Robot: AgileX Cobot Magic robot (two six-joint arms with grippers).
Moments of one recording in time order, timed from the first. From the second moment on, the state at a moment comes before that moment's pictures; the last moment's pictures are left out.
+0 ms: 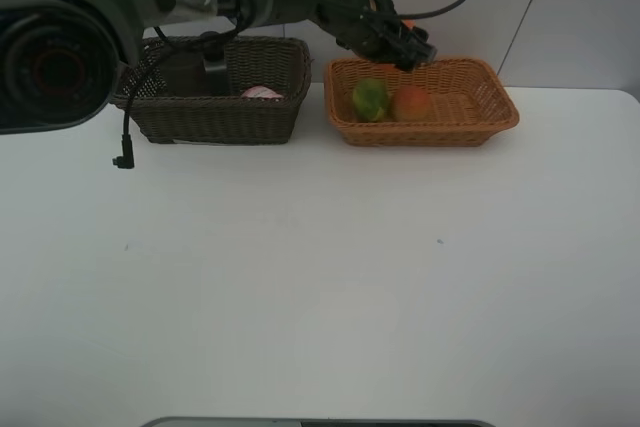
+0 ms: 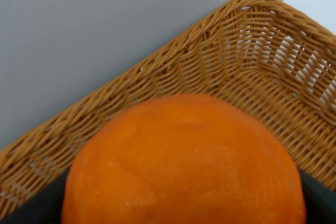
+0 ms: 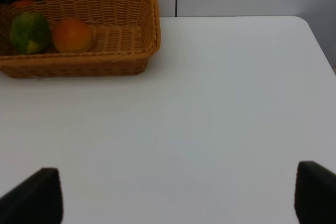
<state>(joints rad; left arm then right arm) -0.67 2.46 -2.09 -0.05 0.33 0.04 0.04 0.00 -0.52 -0.14 1.06 0.10</state>
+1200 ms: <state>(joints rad) -0.67 2.48 -2.09 -0.14 0.30 0.04 0.04 0.00 -0.52 -0.14 1.06 0.10</state>
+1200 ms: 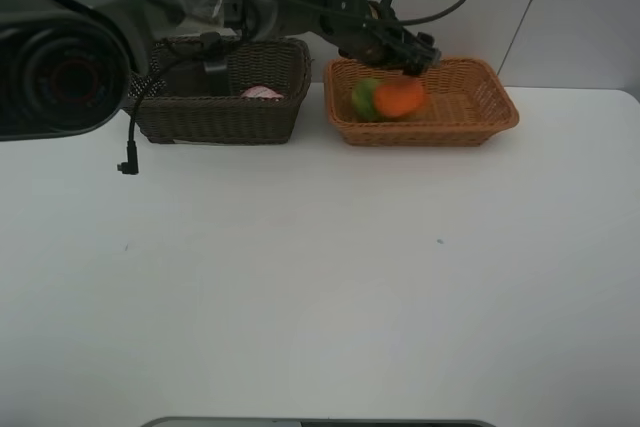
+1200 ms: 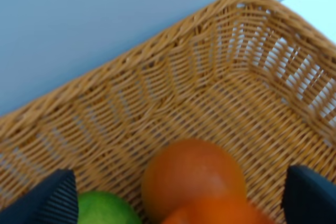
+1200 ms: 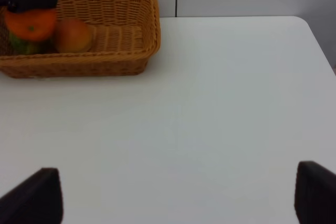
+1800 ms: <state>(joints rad) -0.64 2.30 -2.09 -0.10 0.68 0.03 0.04 0.00 -0.52 -0.14 1.06 0.10</state>
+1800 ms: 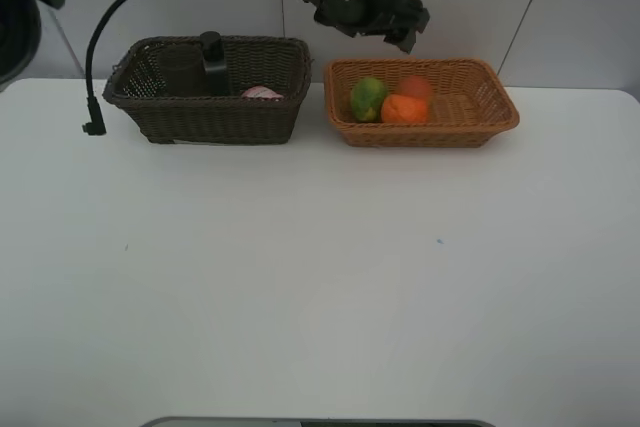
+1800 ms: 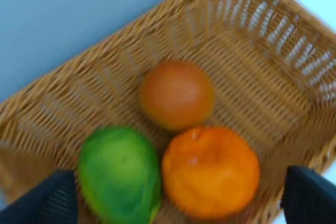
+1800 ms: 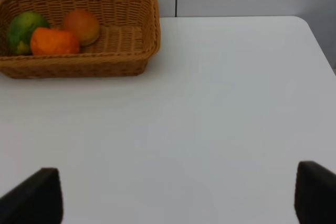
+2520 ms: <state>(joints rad) -0.29 1.64 -1.48 0.05 0.85 -0.17 0.04 0.00 -0.52 -0.14 1.06 0.10</state>
